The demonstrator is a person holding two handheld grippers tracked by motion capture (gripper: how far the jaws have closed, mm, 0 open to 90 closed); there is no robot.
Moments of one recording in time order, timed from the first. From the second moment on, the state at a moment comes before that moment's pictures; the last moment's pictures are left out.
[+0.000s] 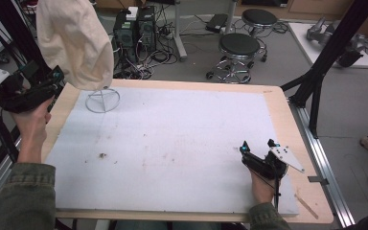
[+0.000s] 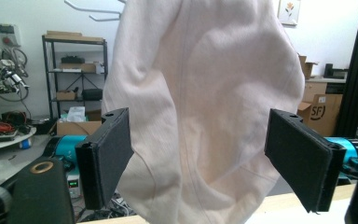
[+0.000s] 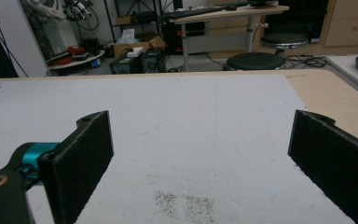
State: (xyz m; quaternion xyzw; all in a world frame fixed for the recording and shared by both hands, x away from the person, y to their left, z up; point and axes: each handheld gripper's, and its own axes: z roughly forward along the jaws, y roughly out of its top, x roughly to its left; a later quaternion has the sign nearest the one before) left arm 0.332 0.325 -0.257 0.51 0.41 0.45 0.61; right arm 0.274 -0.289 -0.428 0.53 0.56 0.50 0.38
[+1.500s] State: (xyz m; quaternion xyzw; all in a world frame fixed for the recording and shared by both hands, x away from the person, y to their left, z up) left arm 0.299 0.295 -0.399 0.51 0.48 0.46 0.55; right arm 0.270 -0.289 -0.426 0.53 0.56 0.50 0.39
